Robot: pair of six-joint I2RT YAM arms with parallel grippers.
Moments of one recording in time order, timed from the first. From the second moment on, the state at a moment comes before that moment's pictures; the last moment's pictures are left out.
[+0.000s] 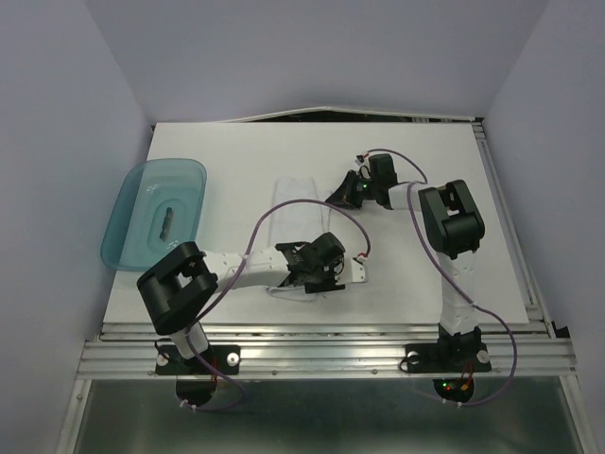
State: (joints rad) left arm -1.05 1.63 0.94 -0.32 0.00 0.52; right arm 0.29 2.24 1.38 0.17 -0.63 0.75
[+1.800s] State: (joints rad) left arm -1.06 1.53 0.89 -0.46 0.08 0.52; right arm 0.29 2.25 1.44 0.11 -0.60 0.67
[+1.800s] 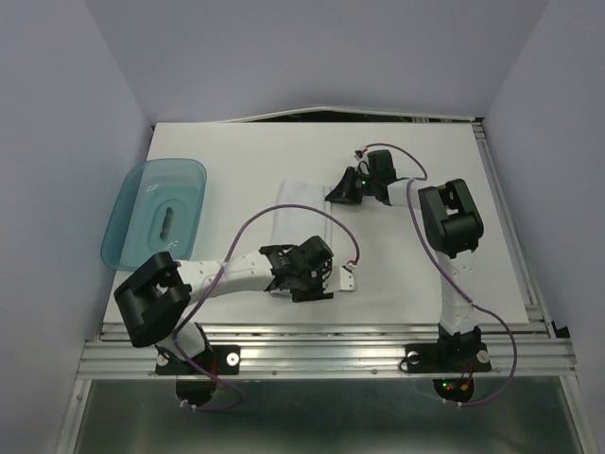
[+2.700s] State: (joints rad) left arm -0.63 1.94 1.57 -0.48 0.04 -0.12; right arm 0.25 2.06 1.38 -0.05 -0.49 0.60
